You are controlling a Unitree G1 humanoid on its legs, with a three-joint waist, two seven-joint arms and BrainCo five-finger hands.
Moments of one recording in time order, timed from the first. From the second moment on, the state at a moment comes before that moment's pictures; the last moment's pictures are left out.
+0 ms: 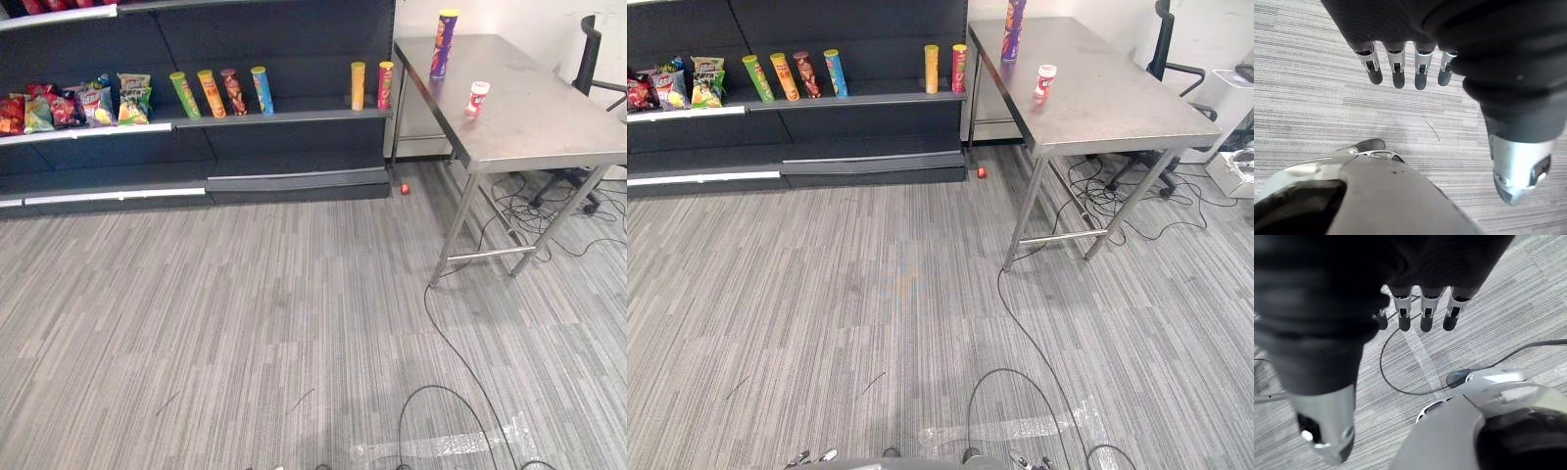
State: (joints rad) left arm 0.15 0.13 0.05 1.19 -0.11 -0.15 0.01; right arm 0.15 -0.09 -0.27 1.19 0.18 -0.15 0.03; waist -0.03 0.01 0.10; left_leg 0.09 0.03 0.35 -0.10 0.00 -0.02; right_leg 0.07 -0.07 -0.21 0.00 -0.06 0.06
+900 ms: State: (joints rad) left arm 0.14 0.13 0.05 1.22 -0.11 -0.16 0.00; right arm 0.12 -0.09 -0.27 1.20 0.22 -0.16 0.05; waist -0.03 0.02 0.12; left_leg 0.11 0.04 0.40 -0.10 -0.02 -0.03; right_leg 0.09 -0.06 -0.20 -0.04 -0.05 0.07
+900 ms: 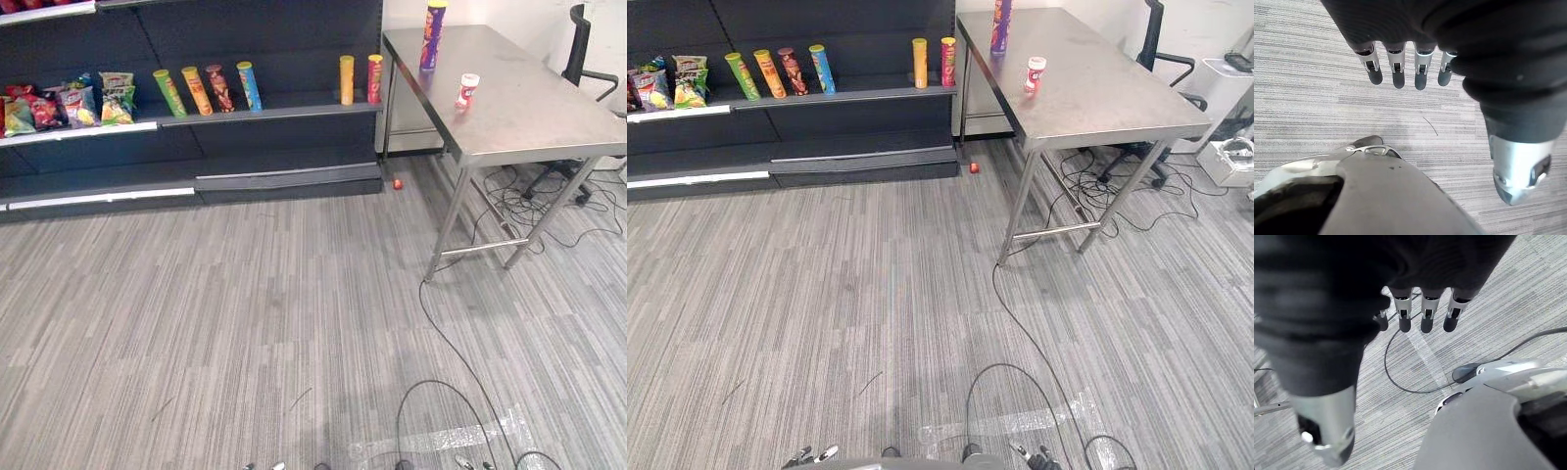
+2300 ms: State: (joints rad) left arm 0.07 0.15 0.06 1.15 -0.35 -0.22 0.00; right arm 0.00 -0.10 -0.16 1.13 0.37 -0.22 0.08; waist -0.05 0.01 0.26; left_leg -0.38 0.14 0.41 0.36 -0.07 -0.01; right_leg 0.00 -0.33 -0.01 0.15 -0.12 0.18
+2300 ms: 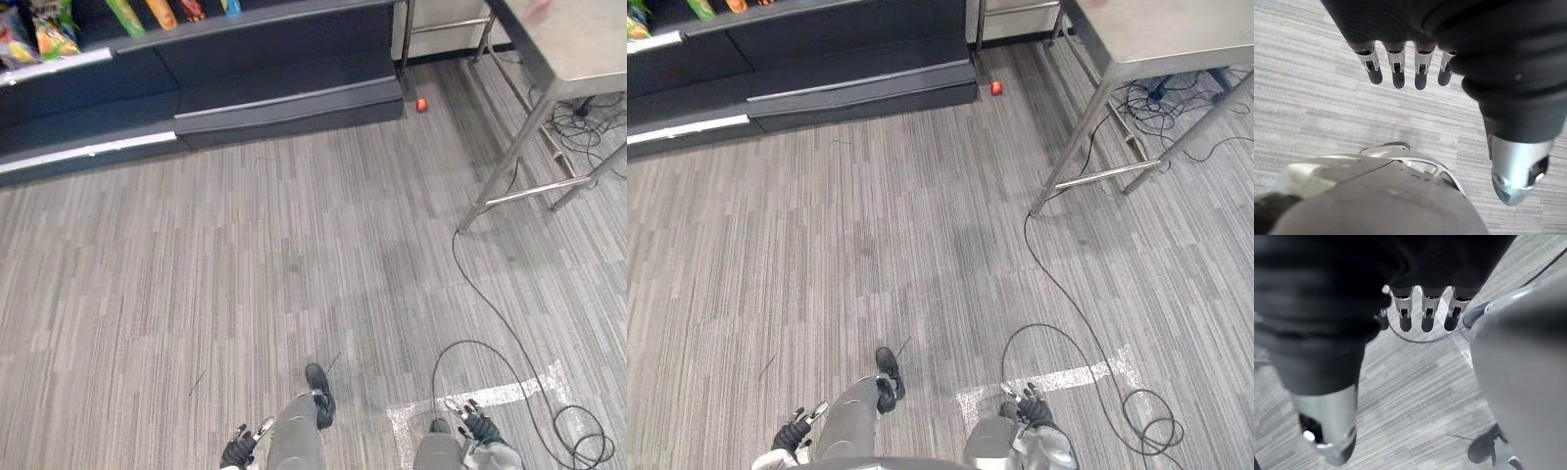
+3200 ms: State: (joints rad) left arm 0.00 0.04 0.00 1.17 -0.25 -0.21 -0.03; right arm 0.02 -0.16 -0.19 1.05 0.37 -0.23 0.09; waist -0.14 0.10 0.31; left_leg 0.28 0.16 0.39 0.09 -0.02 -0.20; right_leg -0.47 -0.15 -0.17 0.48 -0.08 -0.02
